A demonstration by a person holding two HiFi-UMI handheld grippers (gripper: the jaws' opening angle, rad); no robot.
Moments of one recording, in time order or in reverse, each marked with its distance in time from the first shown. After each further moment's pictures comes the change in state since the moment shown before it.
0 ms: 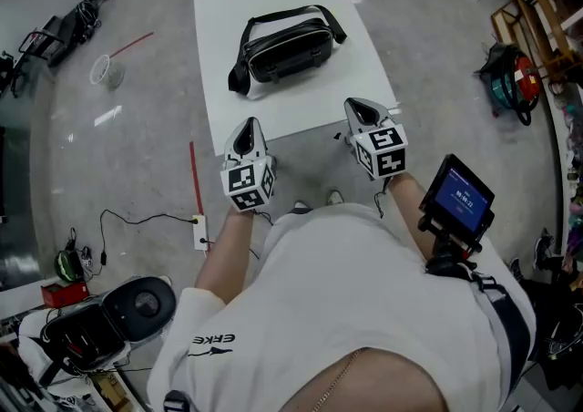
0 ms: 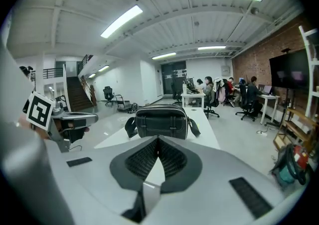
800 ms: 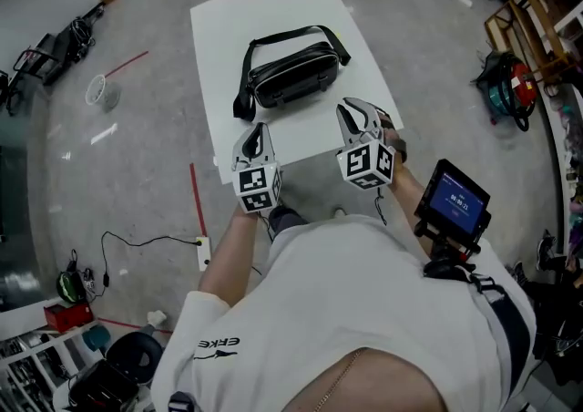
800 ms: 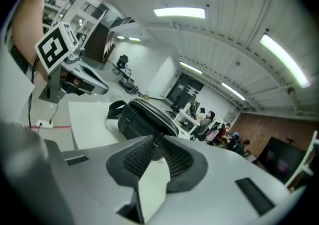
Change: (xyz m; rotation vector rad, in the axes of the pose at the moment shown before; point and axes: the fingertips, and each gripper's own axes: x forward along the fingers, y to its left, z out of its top) left arm 0.033 -0.015 0.008 0.107 -0.003 -0.062; right arm 0.010 0.001 0.035 -0.660 -0.028 -0.193
